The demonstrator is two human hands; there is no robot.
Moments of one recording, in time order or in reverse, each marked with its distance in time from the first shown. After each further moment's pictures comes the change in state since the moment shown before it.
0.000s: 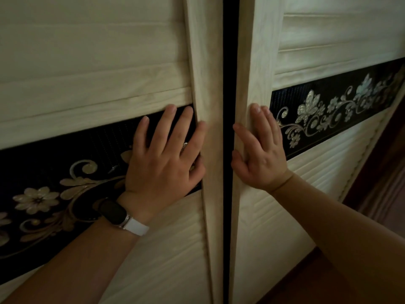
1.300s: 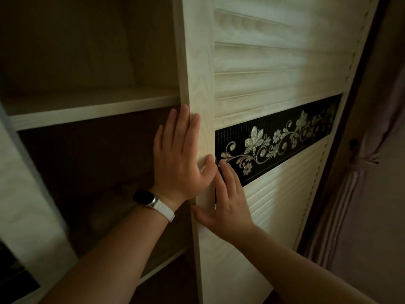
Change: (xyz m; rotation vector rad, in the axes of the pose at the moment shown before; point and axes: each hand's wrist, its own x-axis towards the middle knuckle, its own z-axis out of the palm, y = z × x) left_hand 0.194 0.216 0.125 -0.556 0.128 -0.221; right_hand -0.089 0.174 -0.046 0.051 -0.301 0.406
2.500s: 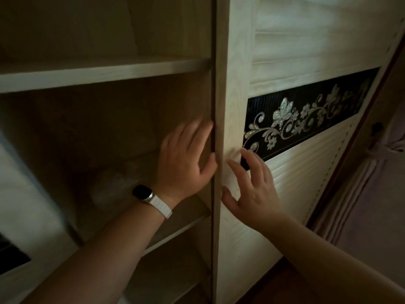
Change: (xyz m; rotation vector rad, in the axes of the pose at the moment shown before) left_hand -0.036 0.001 0.020 -0.066 -0.303 -0.084; right_hand -0.013 0.047 -0.032 -0.089 -0.017 -0.111
